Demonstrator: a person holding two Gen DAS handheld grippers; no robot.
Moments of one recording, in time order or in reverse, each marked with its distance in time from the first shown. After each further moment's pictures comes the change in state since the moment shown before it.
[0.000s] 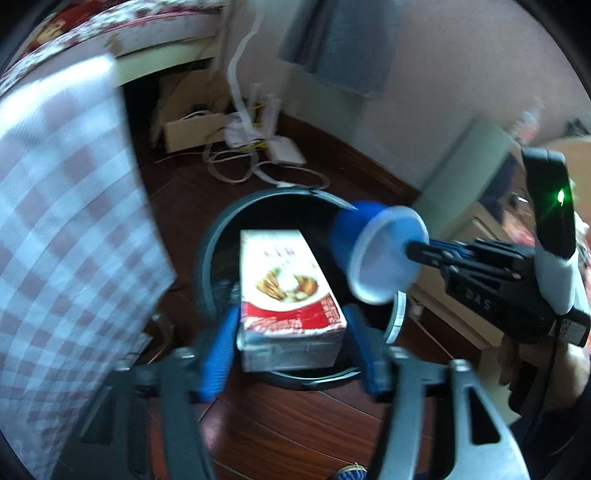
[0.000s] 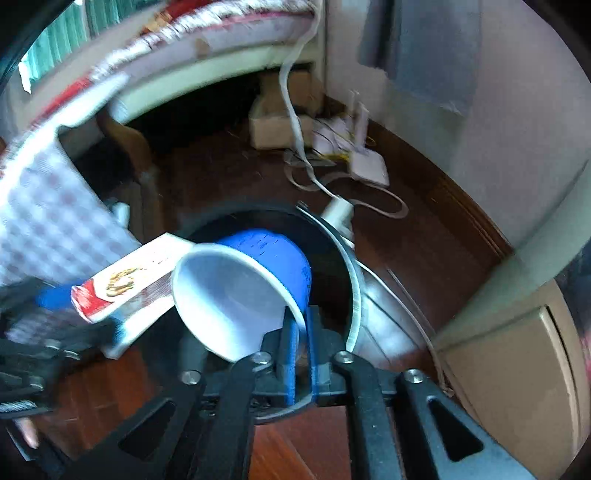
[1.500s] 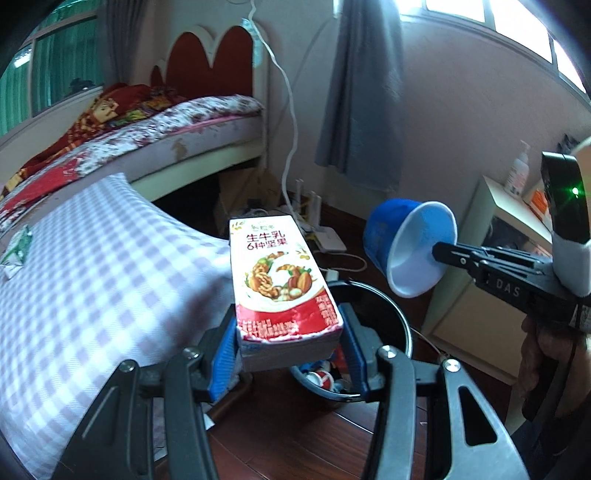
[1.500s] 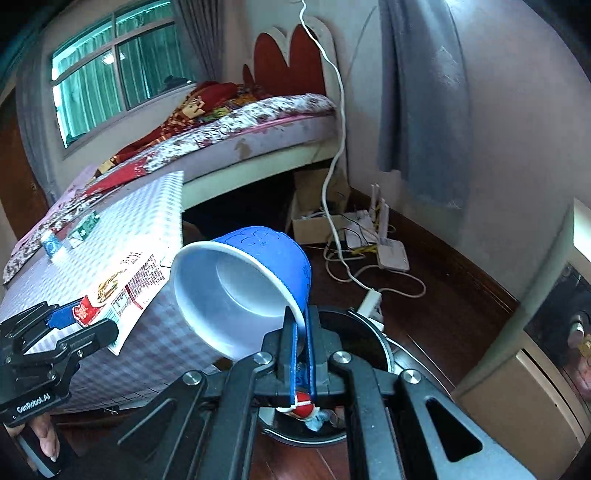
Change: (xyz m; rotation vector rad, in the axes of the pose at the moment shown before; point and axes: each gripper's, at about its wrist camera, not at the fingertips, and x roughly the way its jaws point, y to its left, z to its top) left arm -0.137 -0.013 -0.005 0.075 -0.327 0.192; right arm -0.144 0.027 0.013 0.041 -0.361 0.166
